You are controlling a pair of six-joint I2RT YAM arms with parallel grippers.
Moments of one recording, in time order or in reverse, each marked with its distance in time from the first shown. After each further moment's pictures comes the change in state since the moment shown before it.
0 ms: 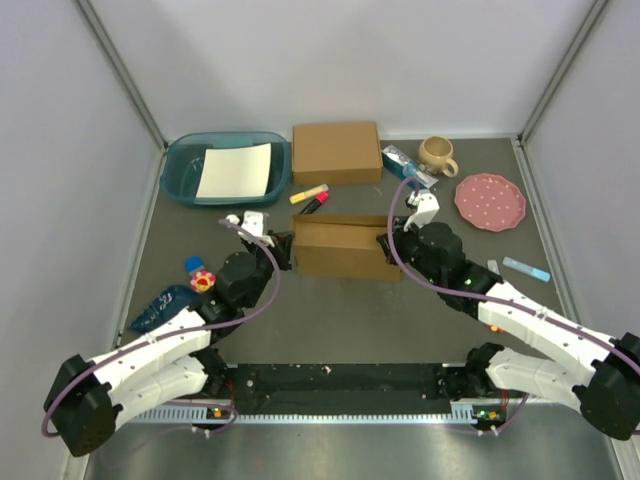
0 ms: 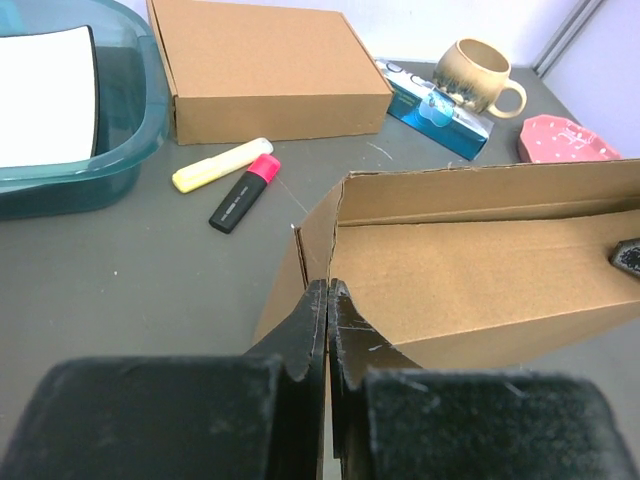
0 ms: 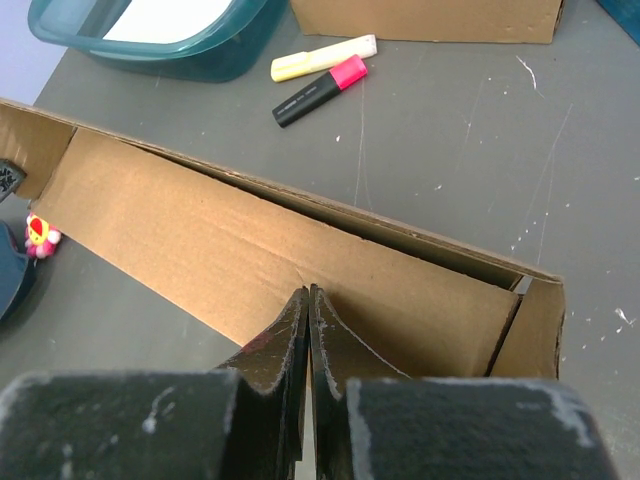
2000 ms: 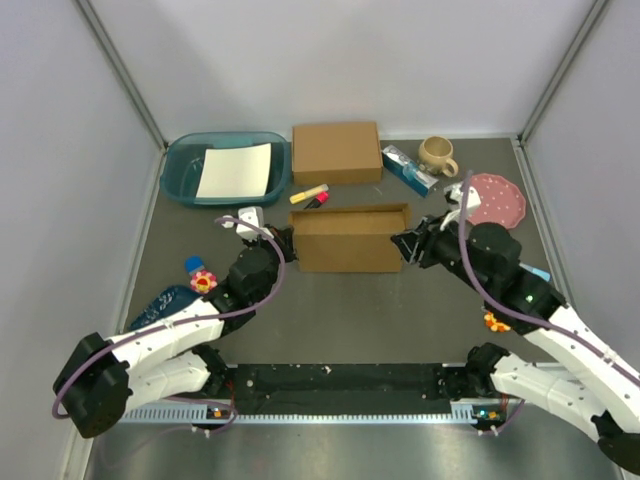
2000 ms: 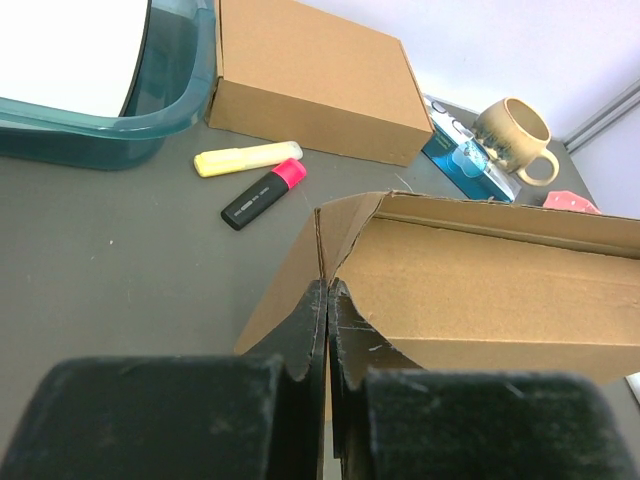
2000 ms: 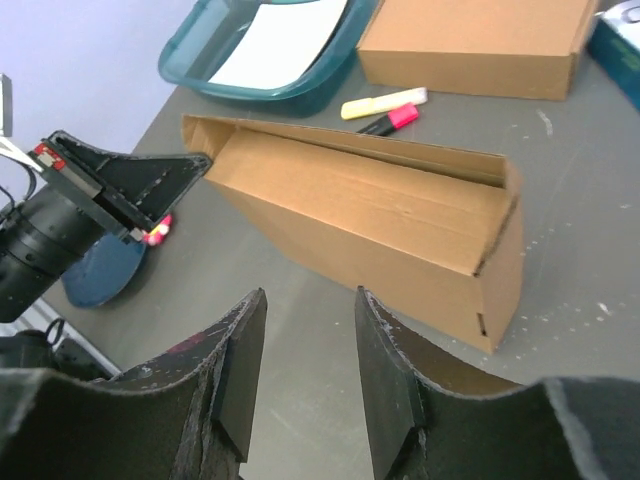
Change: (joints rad) left arm -0.014 0.150 0.007 0.099 -0.183 -0.225; right arm 0.000 -0.248 0.210 -0.362 -0.105 0.016
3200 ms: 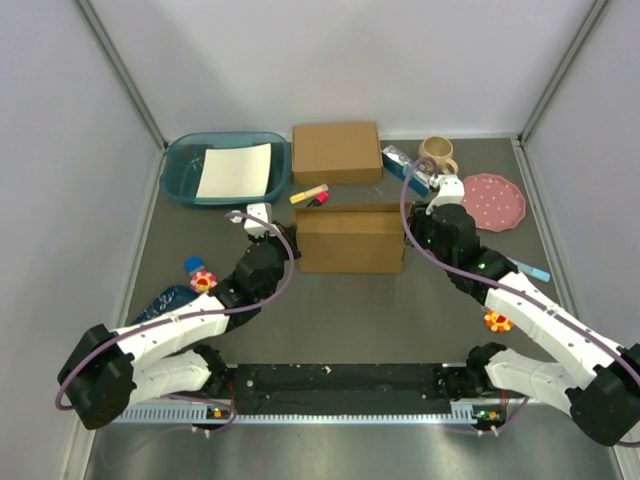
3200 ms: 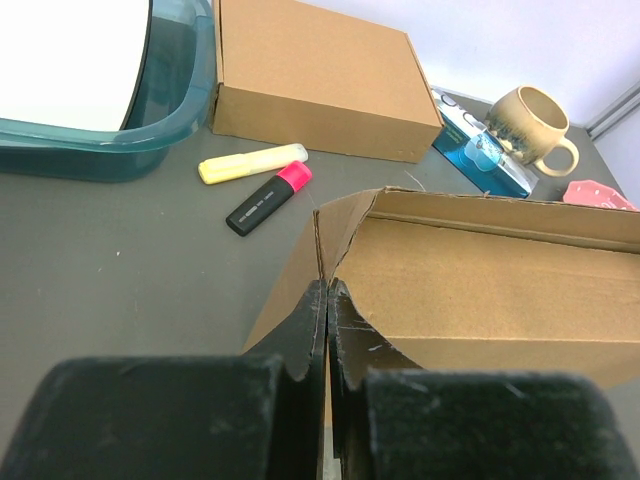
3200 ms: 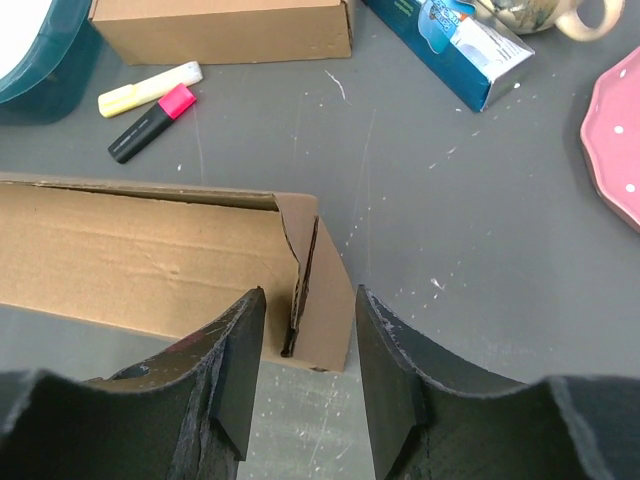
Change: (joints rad) left arm -0.024 0.055 0.051 -0.014 -0.027 0.055; right arm -0.155 0.243 -0.087 0.135 0.251 -0.089
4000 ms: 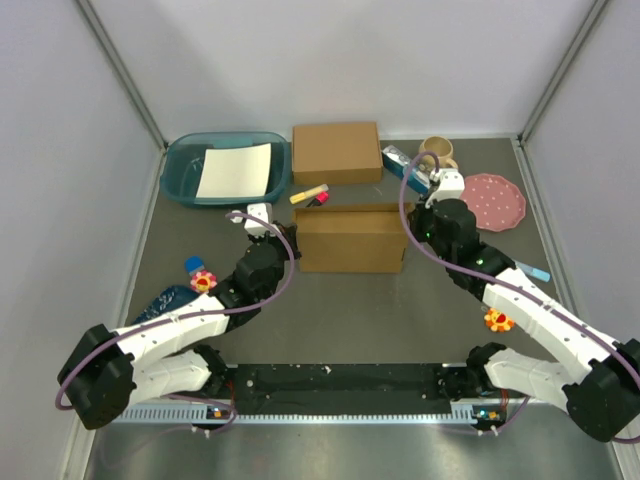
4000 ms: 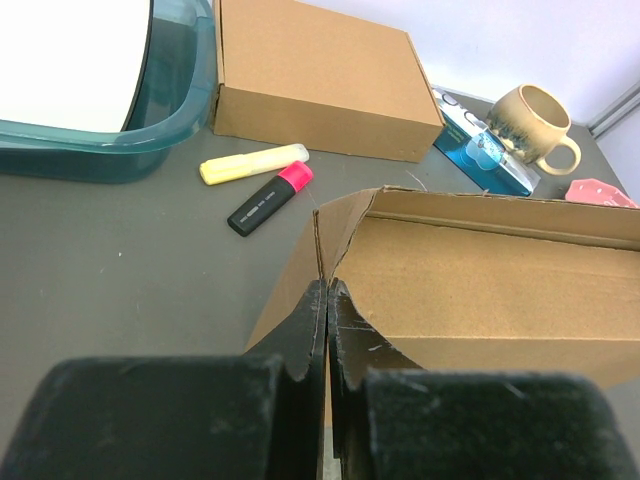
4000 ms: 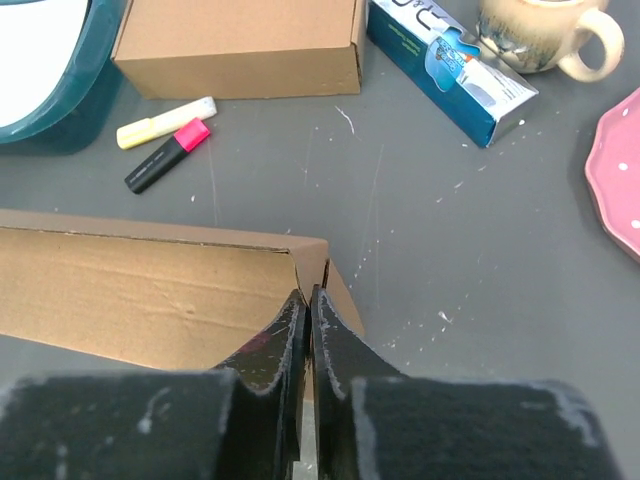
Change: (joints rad) left arm -0.001 0.000 0.000 0.000 -0.001 0.008; right arm -0.019 0.039 0.013 0.085 -0.019 -0.018
